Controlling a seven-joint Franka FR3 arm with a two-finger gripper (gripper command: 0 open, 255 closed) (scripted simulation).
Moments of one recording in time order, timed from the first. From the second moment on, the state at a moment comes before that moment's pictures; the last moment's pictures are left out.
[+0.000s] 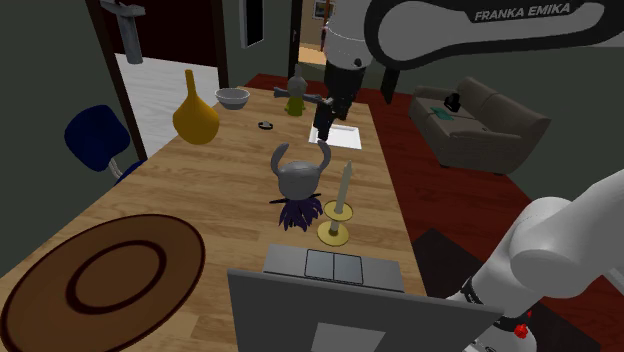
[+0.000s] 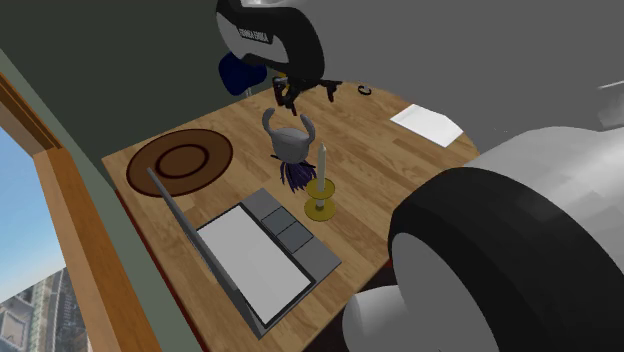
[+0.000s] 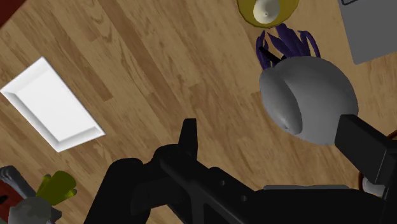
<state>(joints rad) 0.14 -0.35 0.35 -2.08 -0.12 1.85 0.13</state>
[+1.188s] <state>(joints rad) 0.15 -0.31 0.39 -2.15 -0.16 1.95 0.17</state>
